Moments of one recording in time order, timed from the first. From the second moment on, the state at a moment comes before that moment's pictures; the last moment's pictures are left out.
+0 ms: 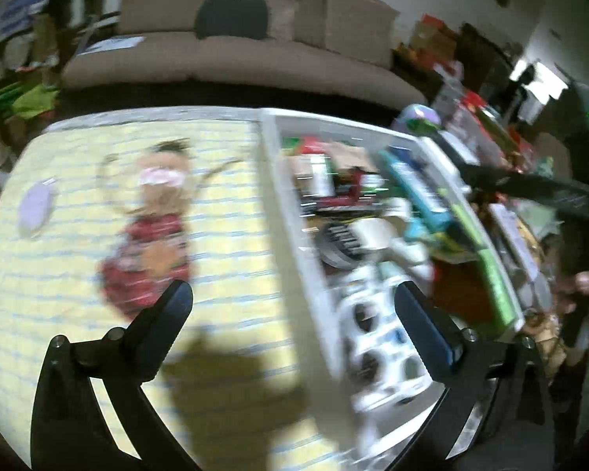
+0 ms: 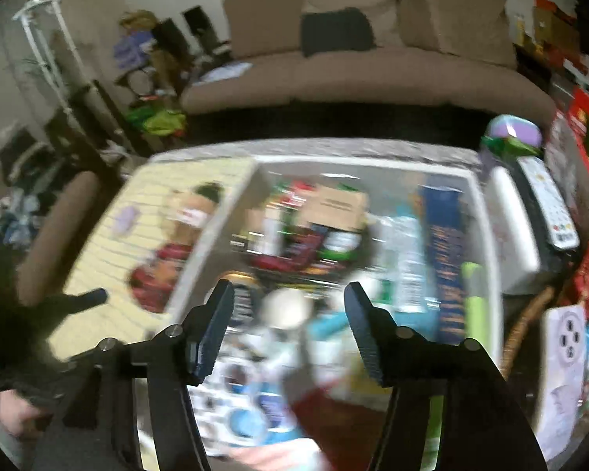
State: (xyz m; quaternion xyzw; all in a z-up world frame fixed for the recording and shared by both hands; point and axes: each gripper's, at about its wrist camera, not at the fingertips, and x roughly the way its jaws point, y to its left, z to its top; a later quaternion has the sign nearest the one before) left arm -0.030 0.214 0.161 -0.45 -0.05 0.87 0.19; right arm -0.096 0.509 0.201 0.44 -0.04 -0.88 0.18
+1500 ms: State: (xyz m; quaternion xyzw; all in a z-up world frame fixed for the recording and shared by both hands) left arm -0.194 -0.079 0.028 -0.45 -0.12 0.88 0.11; right arm -0.285 0.078 0.007 0.52 -0.12 -0.77 0.34
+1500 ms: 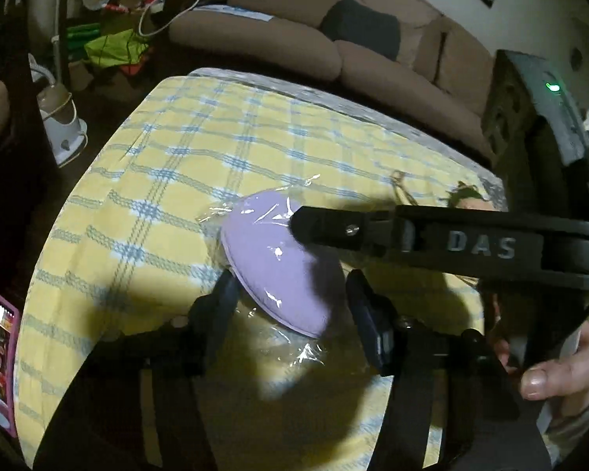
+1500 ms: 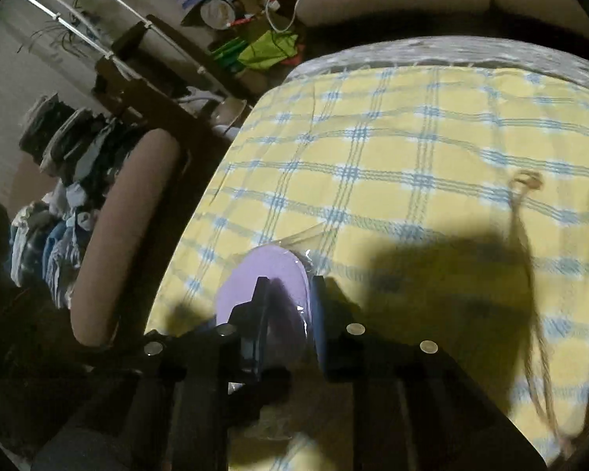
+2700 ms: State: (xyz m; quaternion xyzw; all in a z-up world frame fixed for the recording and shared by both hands) left arm 0.018 0.401 0.131 -0.49 0.02 0.79 0.38; right arm -0.016 0.576 0.129 0.48 -0.21 -0.83 0.18
